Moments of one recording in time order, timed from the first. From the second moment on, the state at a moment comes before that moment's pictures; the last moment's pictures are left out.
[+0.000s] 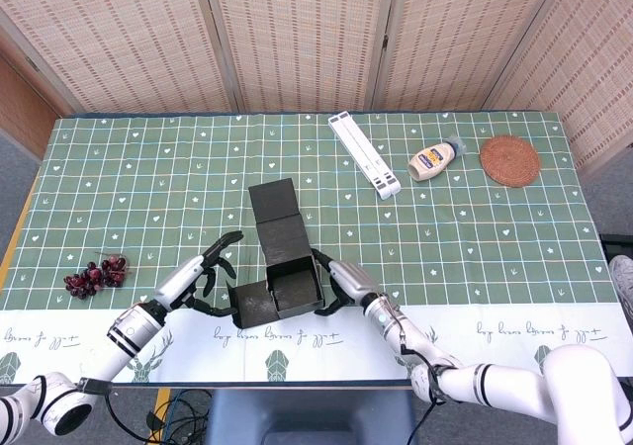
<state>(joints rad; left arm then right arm) -0.66 -1.31 -0.03 -1.57 1.54 1.04 -0.81 0.82 -1.75 0.21 -1.36 -1.00 0.72 0.10</state>
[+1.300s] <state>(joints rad) -0.56 -1.58 -0.16 -1.18 1.57 1.44 -0.32 0.61 -1.63 0.40 -1.48 -1.14 0.80 0.80</state>
